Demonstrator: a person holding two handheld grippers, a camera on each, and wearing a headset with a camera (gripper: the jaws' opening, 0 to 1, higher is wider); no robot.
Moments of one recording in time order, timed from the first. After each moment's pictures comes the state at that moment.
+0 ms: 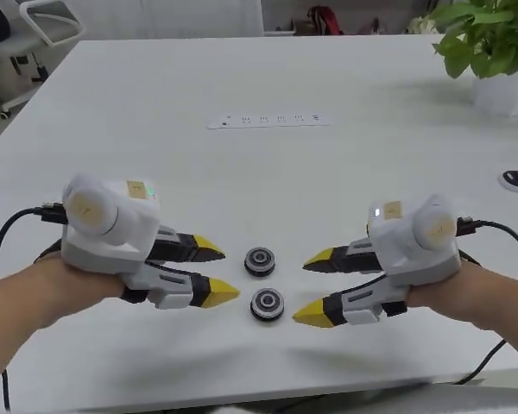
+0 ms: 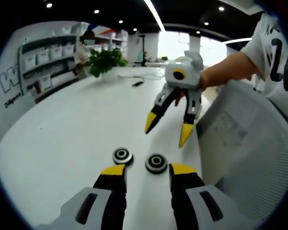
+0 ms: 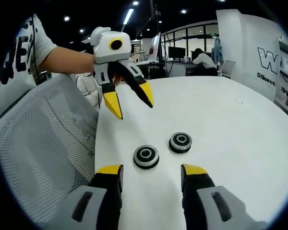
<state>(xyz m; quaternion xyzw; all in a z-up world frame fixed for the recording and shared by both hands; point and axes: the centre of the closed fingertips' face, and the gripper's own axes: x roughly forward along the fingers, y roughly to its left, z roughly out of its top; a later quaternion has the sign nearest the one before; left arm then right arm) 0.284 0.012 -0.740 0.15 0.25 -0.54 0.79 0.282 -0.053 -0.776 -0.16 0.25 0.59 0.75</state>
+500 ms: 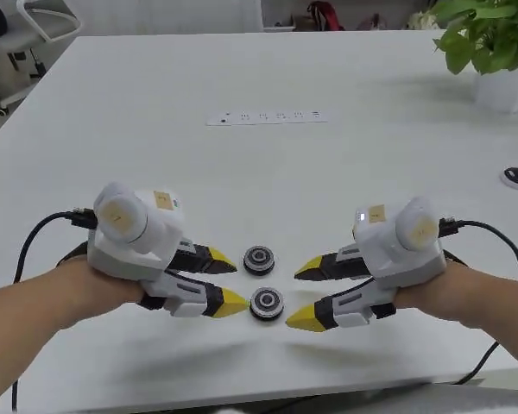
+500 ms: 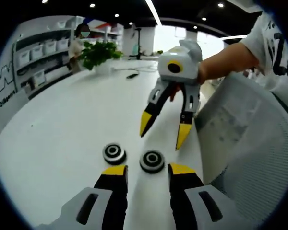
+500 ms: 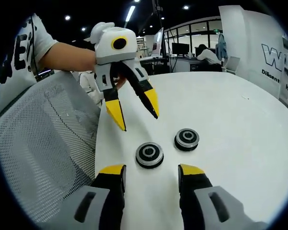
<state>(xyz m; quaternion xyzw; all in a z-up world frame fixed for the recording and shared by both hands) 0.280 -0.001 -0.764 0.16 0.27 -0.56 0.77 0.277 -0.044 -0.792 -0.16 0.27 0.60 0.73</state>
